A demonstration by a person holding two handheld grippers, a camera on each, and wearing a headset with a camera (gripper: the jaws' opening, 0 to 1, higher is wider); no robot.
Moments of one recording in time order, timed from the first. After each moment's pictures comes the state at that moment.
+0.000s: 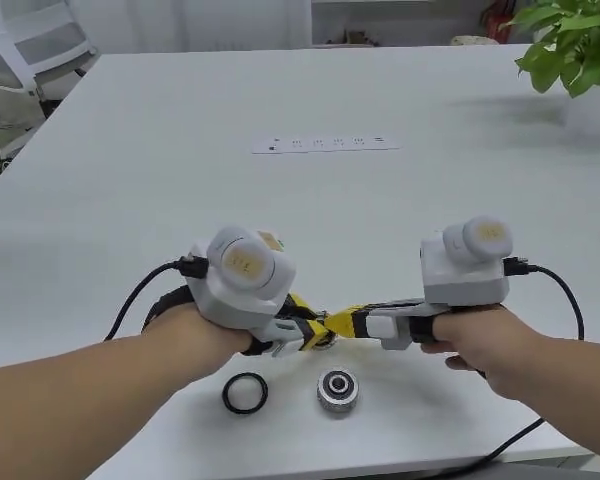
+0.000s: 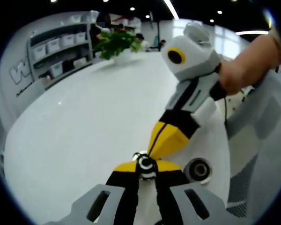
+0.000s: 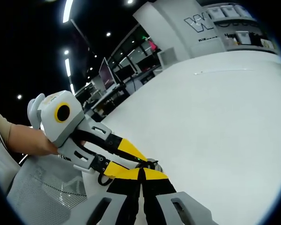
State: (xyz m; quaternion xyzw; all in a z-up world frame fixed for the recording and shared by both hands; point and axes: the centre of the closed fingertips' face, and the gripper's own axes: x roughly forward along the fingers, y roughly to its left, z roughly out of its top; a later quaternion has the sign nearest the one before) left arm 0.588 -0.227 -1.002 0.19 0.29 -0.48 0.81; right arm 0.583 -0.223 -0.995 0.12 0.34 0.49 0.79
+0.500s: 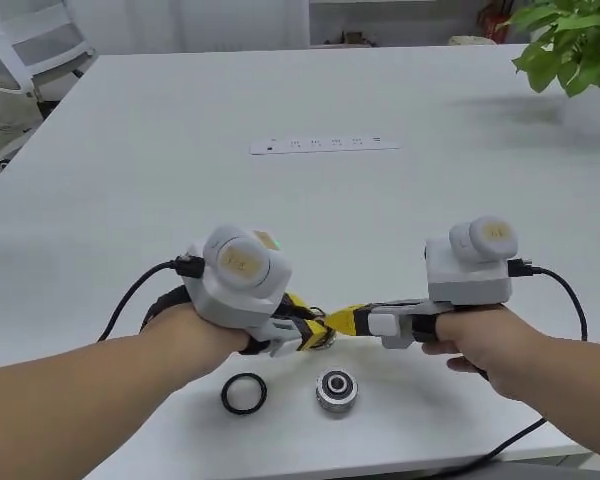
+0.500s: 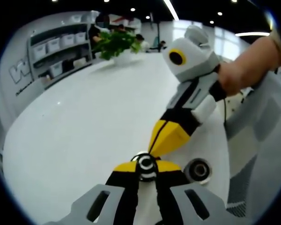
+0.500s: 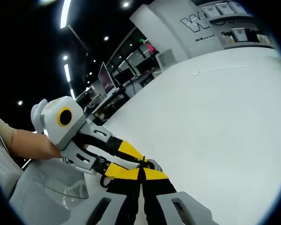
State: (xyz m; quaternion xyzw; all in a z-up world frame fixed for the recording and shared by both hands) left arm 0.589 -0.227 -1.002 0.18 0.29 -0.48 0.81; right arm 0.583 -0.227 -0.993 0.14 0.34 0.48 0.79
